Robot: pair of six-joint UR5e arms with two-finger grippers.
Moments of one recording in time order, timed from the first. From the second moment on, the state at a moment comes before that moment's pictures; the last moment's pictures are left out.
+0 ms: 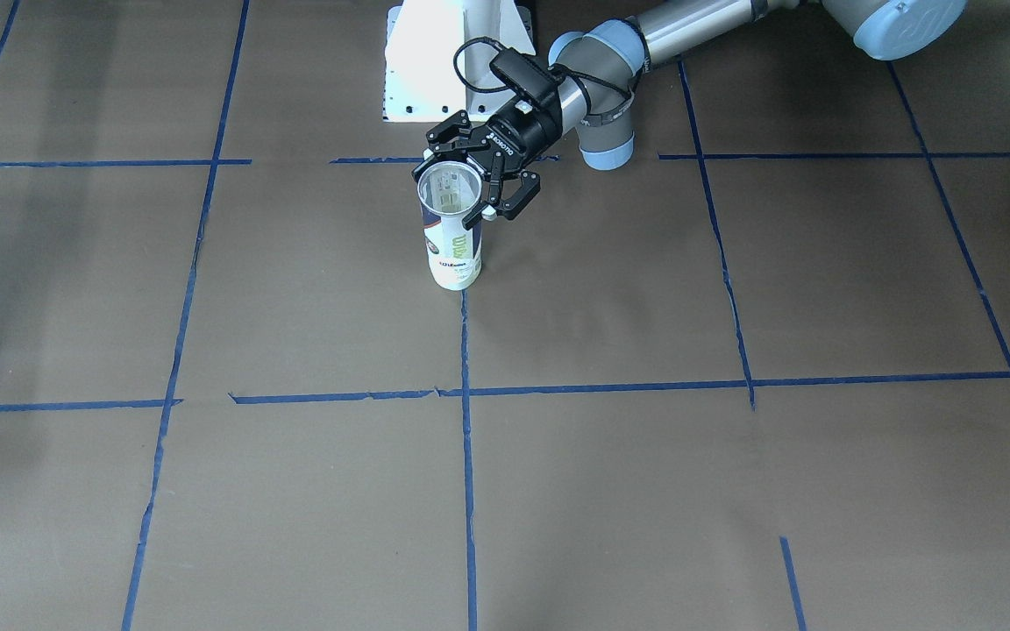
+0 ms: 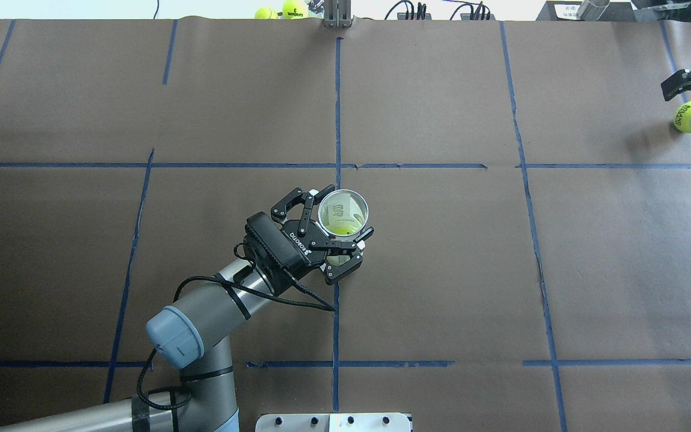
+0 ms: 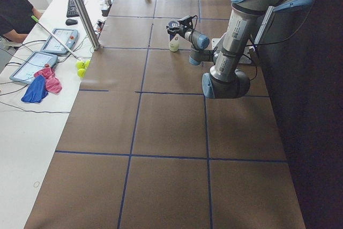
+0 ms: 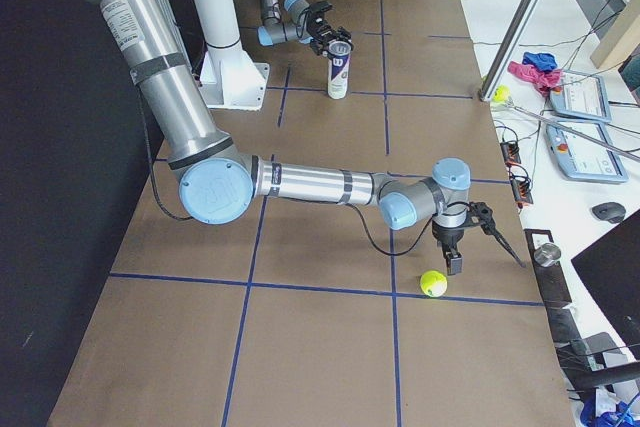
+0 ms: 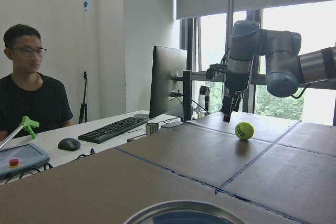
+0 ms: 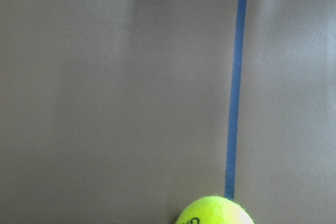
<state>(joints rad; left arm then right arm) -0.25 -2.18 -1.37 -3.26 -1.07 -0.26 1.29 -1.15 1.01 -1.06 2.01 0.33</state>
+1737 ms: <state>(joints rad) -0.25 -2.18 -1.38 -3.26 -1.07 -0.26 1.22 -1.15 0.97 -1.05 1.86 0.29</state>
